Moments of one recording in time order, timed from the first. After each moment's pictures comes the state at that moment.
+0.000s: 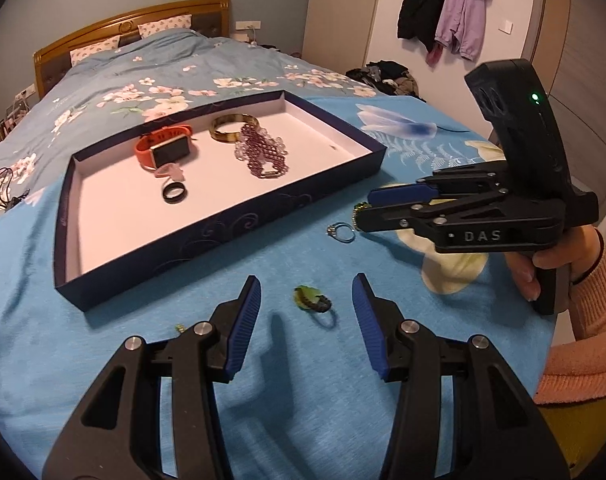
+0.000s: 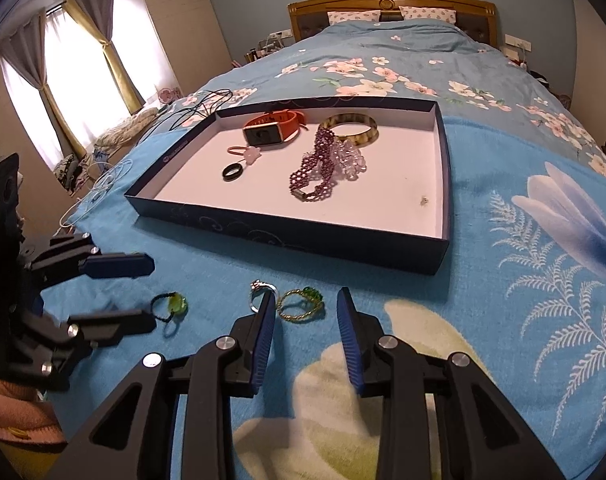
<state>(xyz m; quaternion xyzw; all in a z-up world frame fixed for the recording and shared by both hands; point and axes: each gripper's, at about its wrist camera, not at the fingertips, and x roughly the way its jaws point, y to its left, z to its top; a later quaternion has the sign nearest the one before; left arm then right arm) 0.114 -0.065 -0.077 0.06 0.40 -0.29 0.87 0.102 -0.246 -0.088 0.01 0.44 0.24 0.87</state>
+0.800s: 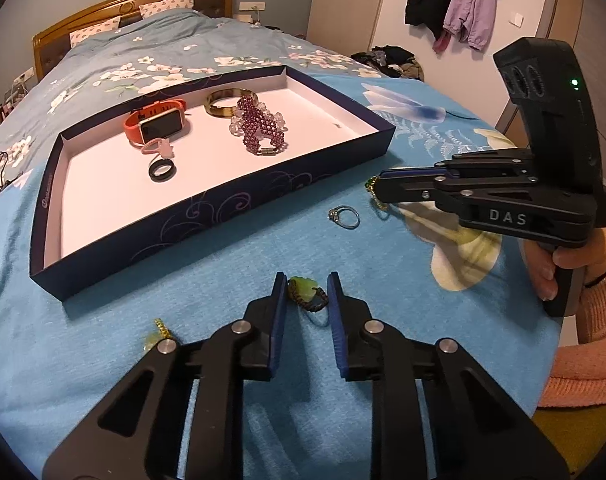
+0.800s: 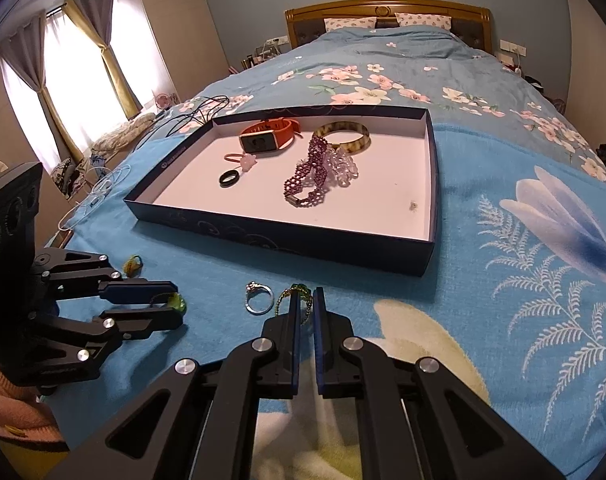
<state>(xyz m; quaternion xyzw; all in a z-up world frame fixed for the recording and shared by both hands) 0.128 -0.072 -0.094 0.06 0.43 -0.28 0.86 0.096 -0.251 -0.083 0.01 0.43 0.23 0.87</state>
